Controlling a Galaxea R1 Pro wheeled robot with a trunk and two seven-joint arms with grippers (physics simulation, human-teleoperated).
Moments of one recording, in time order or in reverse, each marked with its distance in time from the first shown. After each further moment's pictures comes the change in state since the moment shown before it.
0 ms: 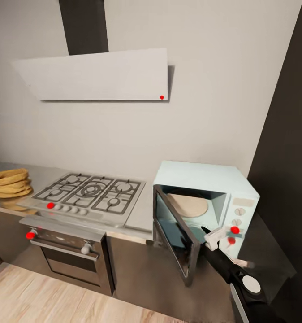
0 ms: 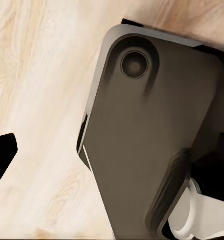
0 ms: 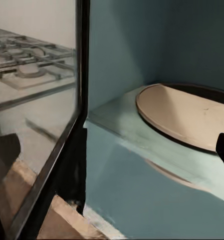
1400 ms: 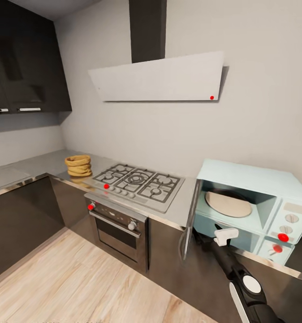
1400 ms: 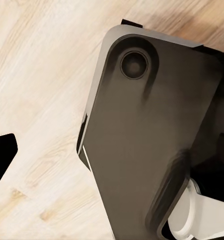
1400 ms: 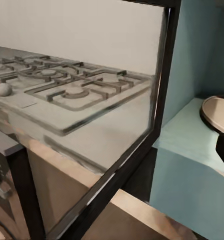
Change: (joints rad) left arm 0.000 0.000 0.000 0.000 0.000 -0.001 0.000; right arm 0.000 0.007 0.001 -0.001 -0.083 -0.006 -0.272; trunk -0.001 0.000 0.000
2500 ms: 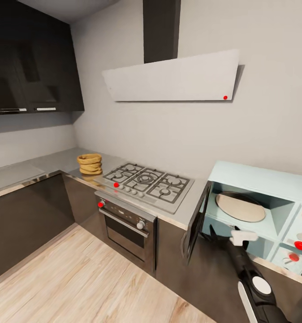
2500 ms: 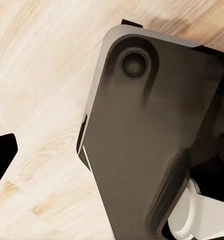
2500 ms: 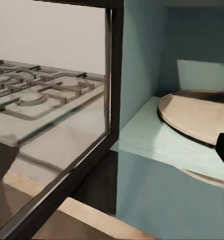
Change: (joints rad) left arm 0.000 0.000 0.000 0.000 0.000 0.000 0.000; right arm 0.000 -0.001 -0.094 0.000 -0.002 -0.001 -0.145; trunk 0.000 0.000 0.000
